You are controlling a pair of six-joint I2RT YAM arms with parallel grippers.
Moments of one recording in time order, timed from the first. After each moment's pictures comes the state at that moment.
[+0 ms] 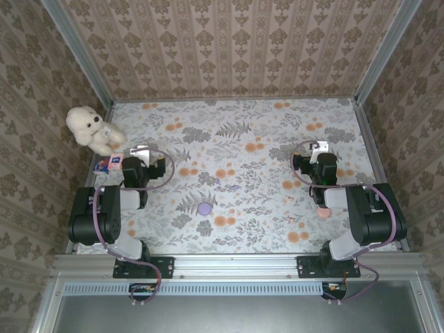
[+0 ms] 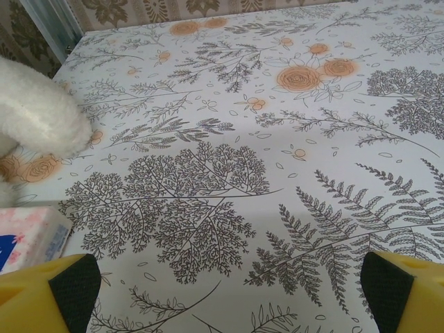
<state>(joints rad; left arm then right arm) -0.01 1.54 0.40 0.74 -0.01 0.10 0.01 1.53 0.41 0.74 0.07 0.04</state>
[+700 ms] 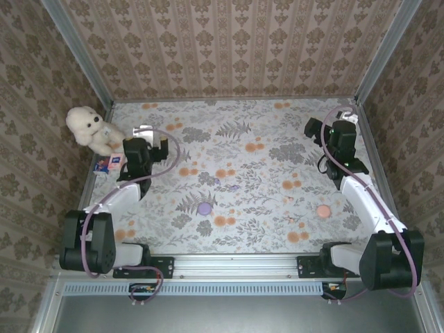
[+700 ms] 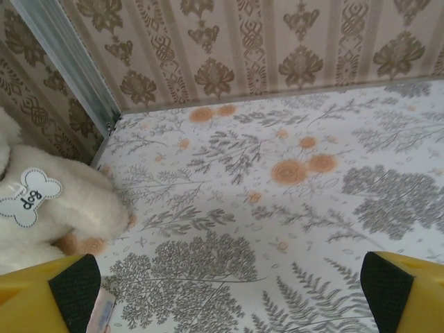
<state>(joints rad) -0.19 1.30 0.65 0.31 -0.24 0.08 0.00 1.19 0.85 -0.08 0.19 0.44</state>
